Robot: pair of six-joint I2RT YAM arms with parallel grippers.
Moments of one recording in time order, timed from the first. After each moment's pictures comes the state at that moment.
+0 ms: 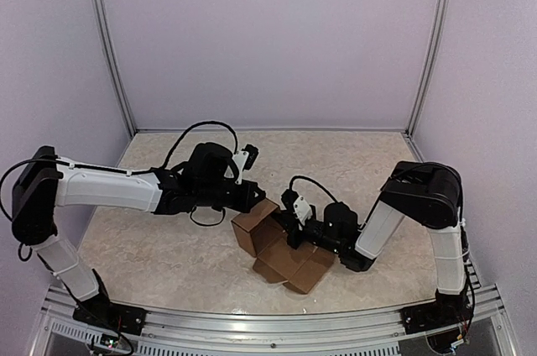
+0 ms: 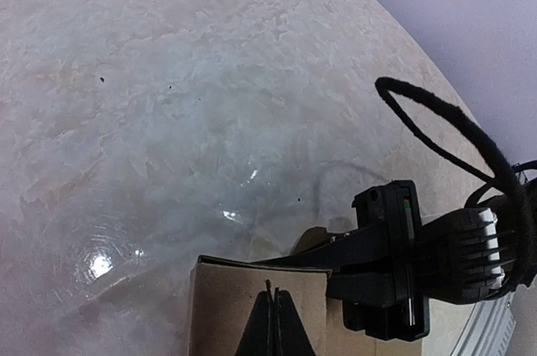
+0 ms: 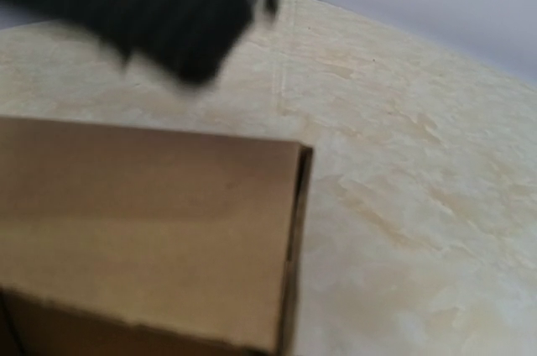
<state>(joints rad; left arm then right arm) -0.88 1.63 0.99 0.08 0.06 -0.42 0.93 2.14 0.68 1.36 -0.03 -0.08</state>
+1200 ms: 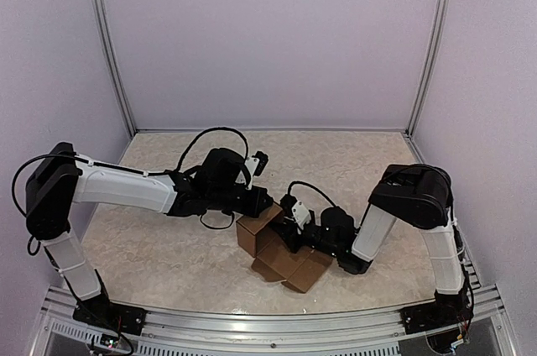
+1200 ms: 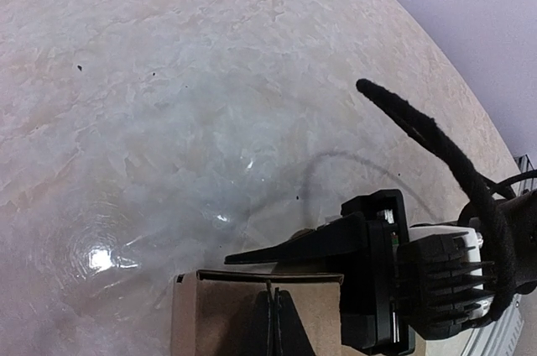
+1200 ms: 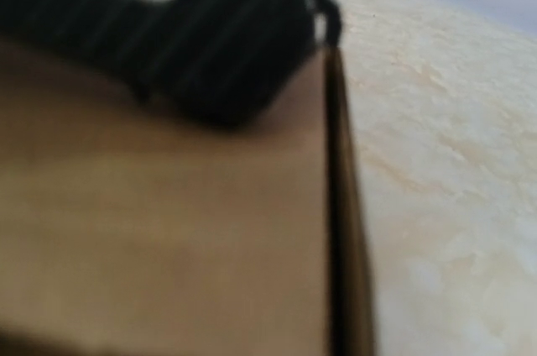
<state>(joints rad) -0.90 1.74 1.04 0.09 0.07 -0.42 0.93 2.21 0.69 1.38 -0.02 -0.05</state>
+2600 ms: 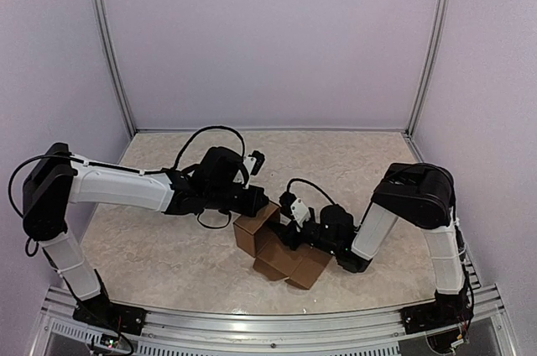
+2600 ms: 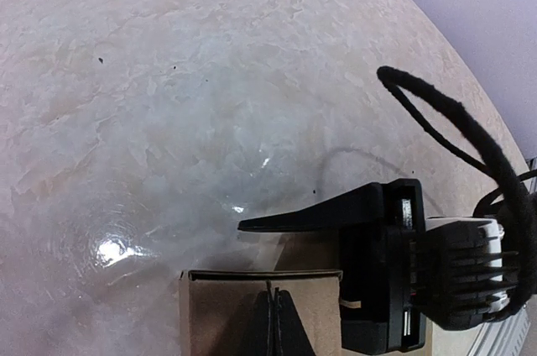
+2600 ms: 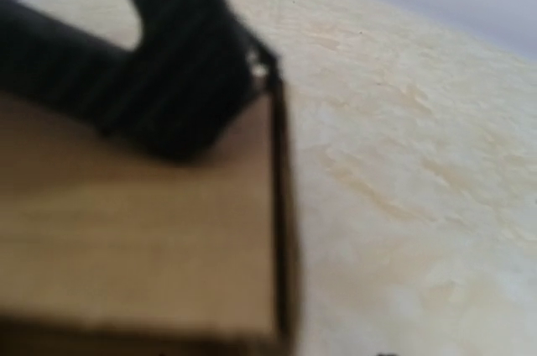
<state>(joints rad) -0.90 1.72 1.04 0.04 0.03 -0.41 0.93 2.21 0.72 1.36 0.00 -0.08</state>
